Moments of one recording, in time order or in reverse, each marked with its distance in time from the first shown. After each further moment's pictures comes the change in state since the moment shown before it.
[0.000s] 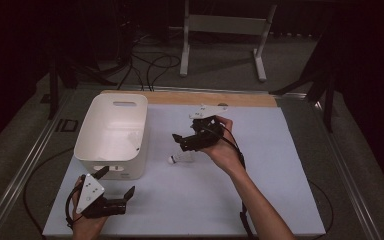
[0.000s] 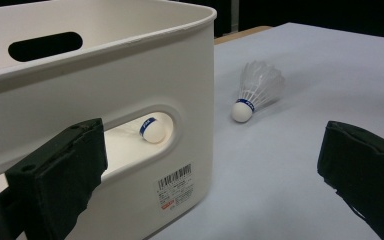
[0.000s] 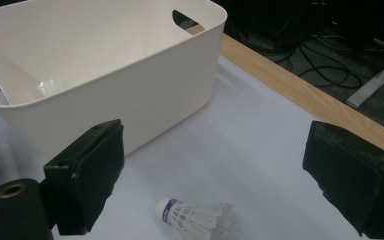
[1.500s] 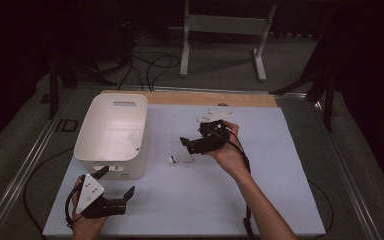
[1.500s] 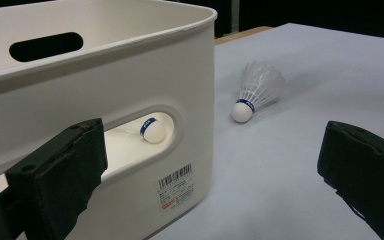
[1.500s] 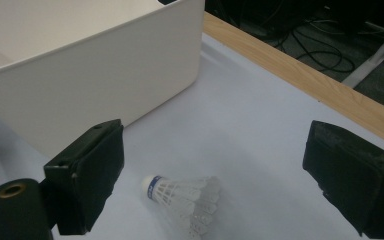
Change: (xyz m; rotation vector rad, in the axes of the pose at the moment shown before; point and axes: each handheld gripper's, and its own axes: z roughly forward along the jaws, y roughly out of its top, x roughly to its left) left arm 0.000 0.000 -0.001 -0.002 0.002 0.000; right arm -0.011 -0.022 -0.001 0.034 -0.026 0.033
